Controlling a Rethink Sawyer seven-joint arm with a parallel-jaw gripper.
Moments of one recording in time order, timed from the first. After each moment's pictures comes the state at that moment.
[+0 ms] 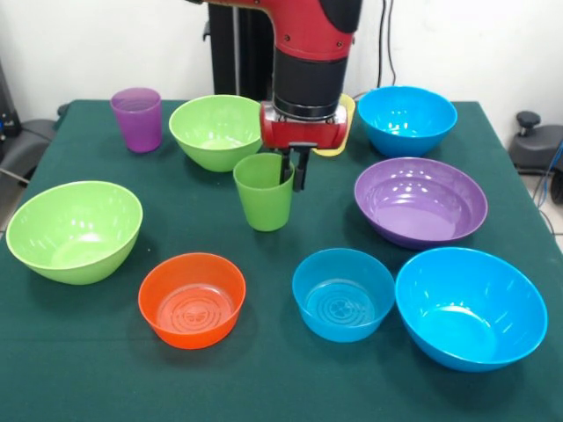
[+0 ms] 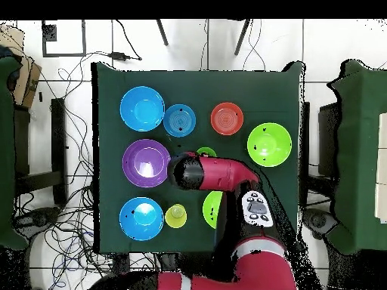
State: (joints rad) arm -0.25 -0.56 0.01 1.72 -0.16 0.32 1.58
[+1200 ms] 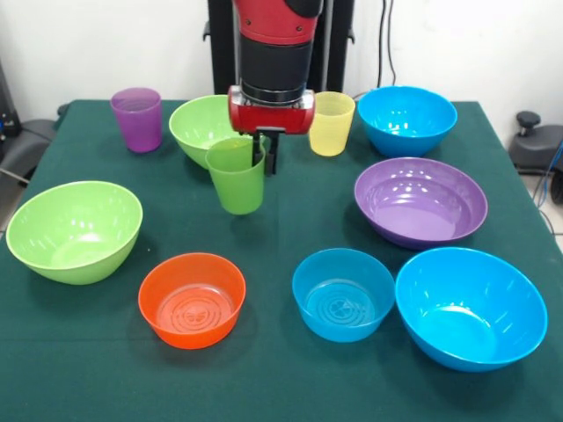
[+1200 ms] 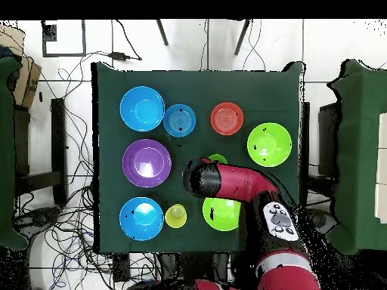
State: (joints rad) arm -0.35 -0.60 0.03 1.78 -0.19 0.32 1.58
